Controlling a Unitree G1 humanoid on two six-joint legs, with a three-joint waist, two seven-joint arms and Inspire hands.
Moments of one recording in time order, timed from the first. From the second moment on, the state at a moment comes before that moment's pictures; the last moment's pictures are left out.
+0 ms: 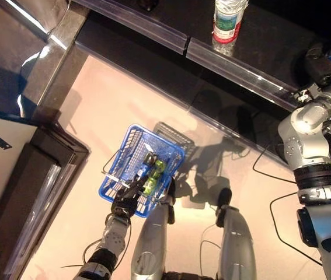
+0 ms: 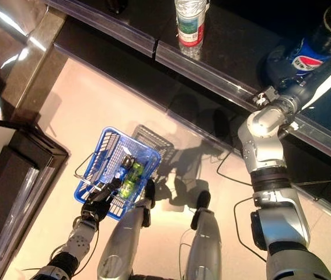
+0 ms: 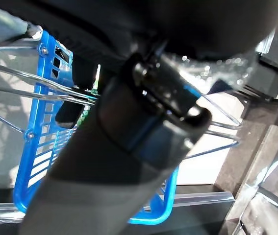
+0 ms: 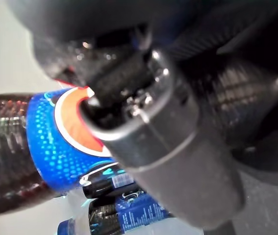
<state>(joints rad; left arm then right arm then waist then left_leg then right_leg) -0.22 0.19 -0.18 0.80 -1.21 -0.17 -0.04 -0.86 -0.60 0.07 0.49 0.49 -0.15 -0.92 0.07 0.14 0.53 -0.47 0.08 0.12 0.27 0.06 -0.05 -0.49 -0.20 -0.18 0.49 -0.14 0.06</state>
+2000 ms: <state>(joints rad) 0.10 0.26 -0.24 0.19 -1.08 -0.05 -0.06 -0.22 -0.47 0.34 -0.26 0.40 -0.03 -0.24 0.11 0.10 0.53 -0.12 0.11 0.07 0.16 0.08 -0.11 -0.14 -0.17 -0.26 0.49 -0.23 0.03</state>
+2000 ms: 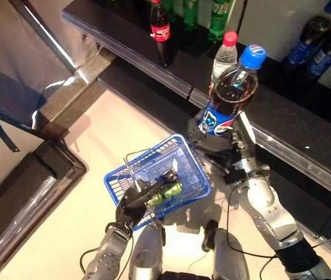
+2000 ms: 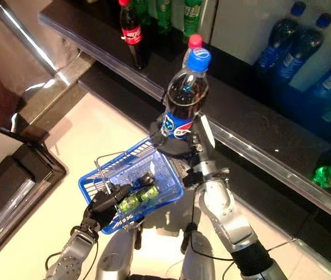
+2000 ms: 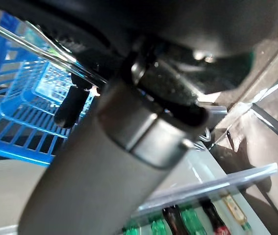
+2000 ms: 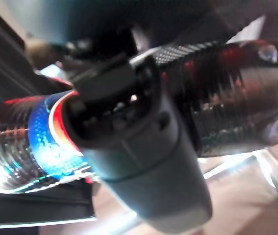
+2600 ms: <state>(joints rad) 0.11 0.44 -0.33 0.05 -1.09 -0.03 -0.14 -0.25 -0.45 0.51 -0.10 0.40 0.01 -0.34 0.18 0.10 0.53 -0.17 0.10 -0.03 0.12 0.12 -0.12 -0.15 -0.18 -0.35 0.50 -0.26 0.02</state>
